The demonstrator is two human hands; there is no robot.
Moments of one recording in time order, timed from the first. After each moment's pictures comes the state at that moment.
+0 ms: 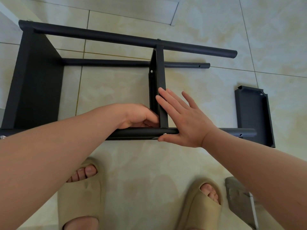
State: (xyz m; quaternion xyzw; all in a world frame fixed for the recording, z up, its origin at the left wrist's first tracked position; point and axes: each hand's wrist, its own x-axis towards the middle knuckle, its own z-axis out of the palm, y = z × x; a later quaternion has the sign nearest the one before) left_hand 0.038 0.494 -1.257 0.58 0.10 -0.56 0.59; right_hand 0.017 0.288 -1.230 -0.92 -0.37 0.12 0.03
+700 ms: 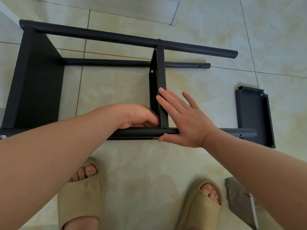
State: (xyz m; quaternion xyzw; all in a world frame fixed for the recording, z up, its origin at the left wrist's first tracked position) left_hand 0.039 0.494 -1.259 0.60 0.09 -0.55 0.57; right_hand 0.017 0.288 -1.229 -0.92 -0.37 0.12 0.03
